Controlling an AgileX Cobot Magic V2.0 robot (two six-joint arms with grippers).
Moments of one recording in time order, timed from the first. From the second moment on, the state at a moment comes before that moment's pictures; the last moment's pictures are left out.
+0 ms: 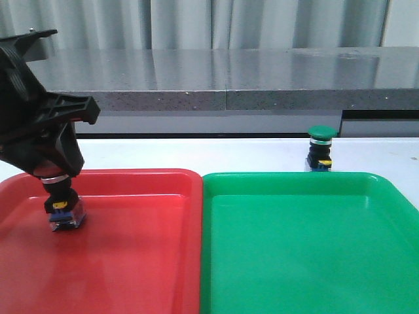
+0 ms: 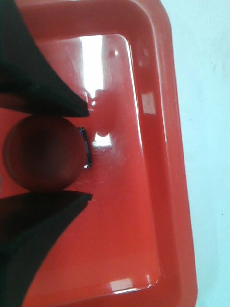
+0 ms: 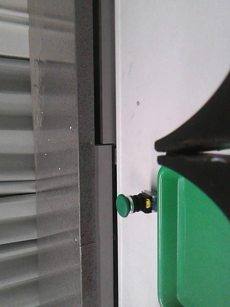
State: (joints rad) left arm -0.35 1.60 -0.93 -0.10 0.48 -0.16; right arm 0.01 -0.01 0.03 -0.01 0.08 0.08
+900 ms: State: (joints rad) left arm -0.32 1.50 -0.93 -0.10 0.41 -0.16; right arm 0.01 -0.01 0.03 -0.01 0.08 0.08
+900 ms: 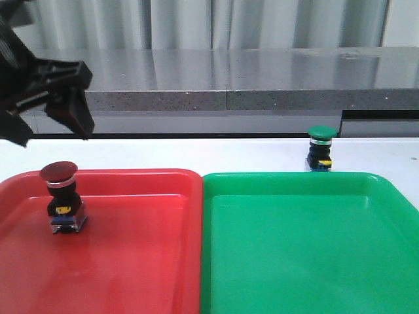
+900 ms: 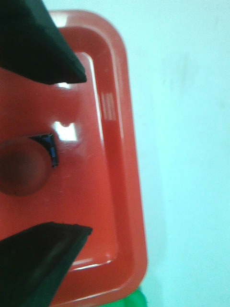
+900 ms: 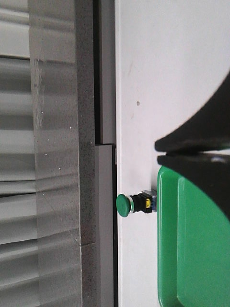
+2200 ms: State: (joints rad) left arm -0.20 0.42 -0.38 0.02 0.27 -0.16; right arm 0.01 -0.01 0.03 -0.01 0.08 0.08
